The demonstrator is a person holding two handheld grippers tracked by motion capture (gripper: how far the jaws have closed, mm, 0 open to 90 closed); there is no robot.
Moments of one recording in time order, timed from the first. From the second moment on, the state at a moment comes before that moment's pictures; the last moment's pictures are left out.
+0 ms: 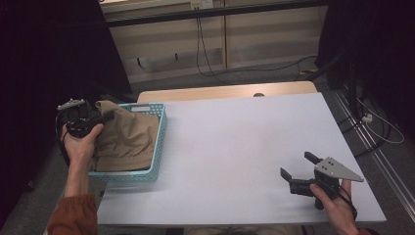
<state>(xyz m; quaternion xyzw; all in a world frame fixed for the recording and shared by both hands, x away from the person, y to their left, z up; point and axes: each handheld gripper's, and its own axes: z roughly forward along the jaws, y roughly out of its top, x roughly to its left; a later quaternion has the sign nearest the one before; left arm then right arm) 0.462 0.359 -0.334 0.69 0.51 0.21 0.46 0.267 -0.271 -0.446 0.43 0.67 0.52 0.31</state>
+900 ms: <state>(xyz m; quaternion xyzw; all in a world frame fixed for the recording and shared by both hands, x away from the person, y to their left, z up) 0.484 0.361 -0.358 0.69 0.52 0.22 0.45 0.268 -0.270 -0.447 0.44 0.67 0.51 0.30</state>
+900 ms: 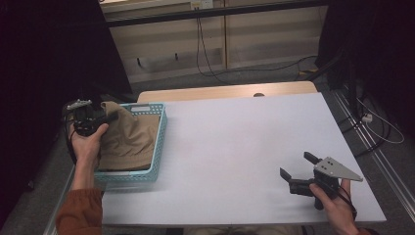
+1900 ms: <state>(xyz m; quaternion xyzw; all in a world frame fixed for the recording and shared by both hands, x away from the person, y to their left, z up) 0.491 0.380 -0.378 0.70 0.61 0.25 0.28 0.267 -0.270 -0.447 0.44 0.67 0.51 0.30</state>
